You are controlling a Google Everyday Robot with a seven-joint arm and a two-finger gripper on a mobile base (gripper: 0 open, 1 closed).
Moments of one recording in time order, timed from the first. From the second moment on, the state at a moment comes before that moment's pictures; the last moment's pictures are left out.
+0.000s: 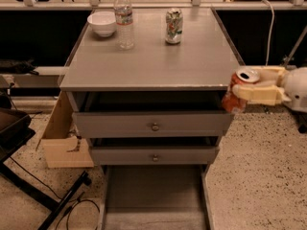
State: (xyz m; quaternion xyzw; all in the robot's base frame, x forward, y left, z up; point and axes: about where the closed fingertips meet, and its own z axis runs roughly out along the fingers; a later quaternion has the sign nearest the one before) arm 0.534 -0.236 0.902 -0.38 0.69 0.27 0.55
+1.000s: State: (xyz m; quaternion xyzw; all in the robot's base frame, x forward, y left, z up) arm 0.695 -0.192 0.927 -0.36 0.70 0.26 0.55
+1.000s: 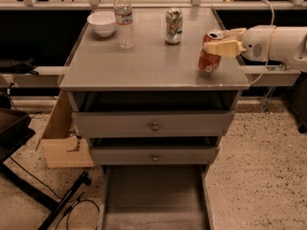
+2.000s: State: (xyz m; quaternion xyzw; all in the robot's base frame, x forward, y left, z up) arm 0.716 -0.185 0.915 -0.36 0.71 0.25 0.55
